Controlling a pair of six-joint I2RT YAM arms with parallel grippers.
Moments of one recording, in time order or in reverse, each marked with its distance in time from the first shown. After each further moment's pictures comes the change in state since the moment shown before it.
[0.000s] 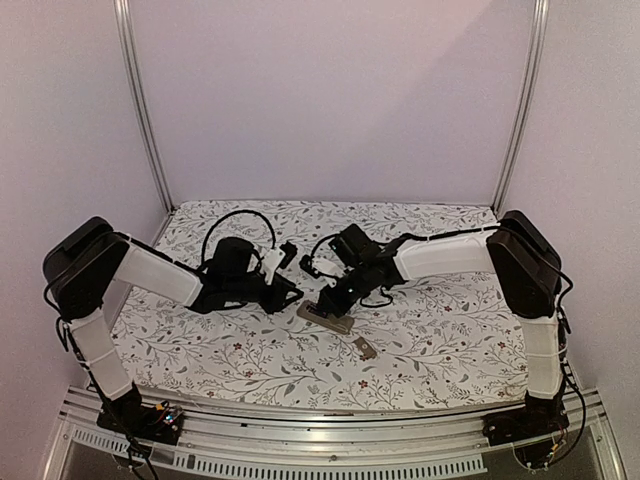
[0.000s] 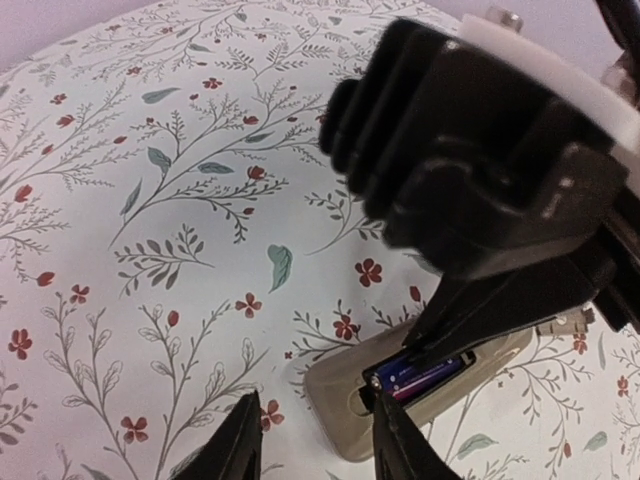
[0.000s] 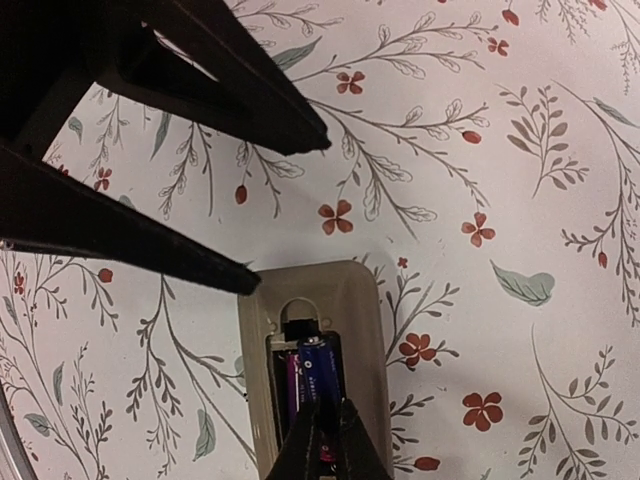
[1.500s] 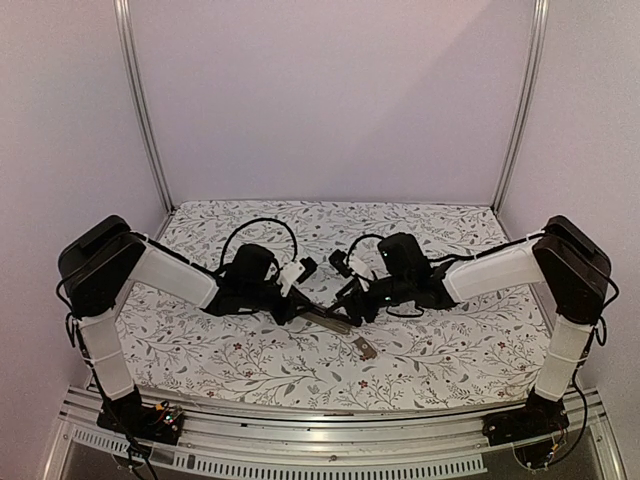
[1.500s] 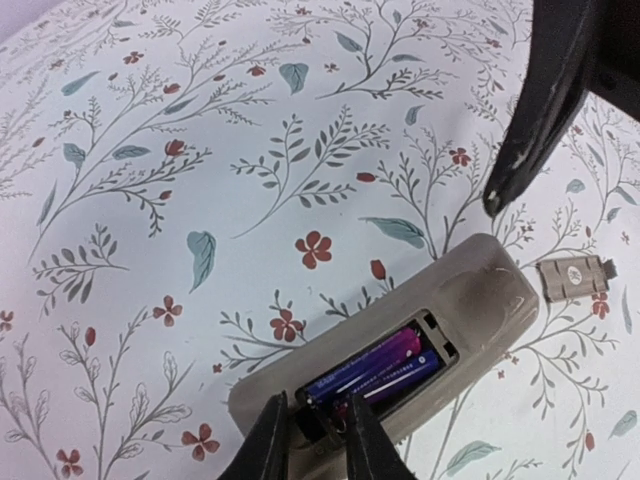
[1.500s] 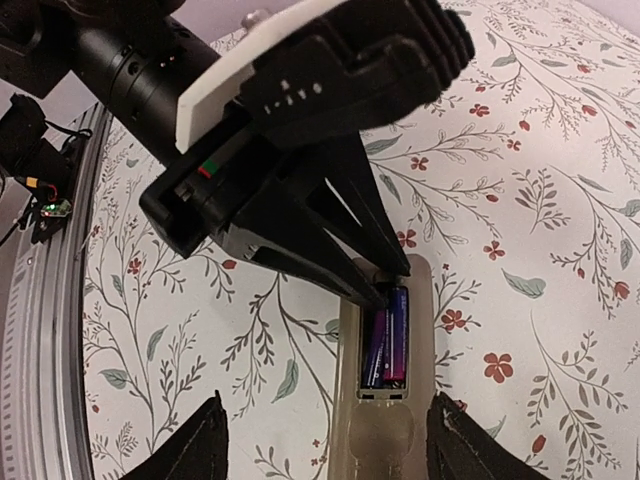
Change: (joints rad) left arm -0.090 0.091 0.102 -0.127 -0.049 0.125; right arm -0.068 -0.293 -0.473 0.521 -0.218 0.016
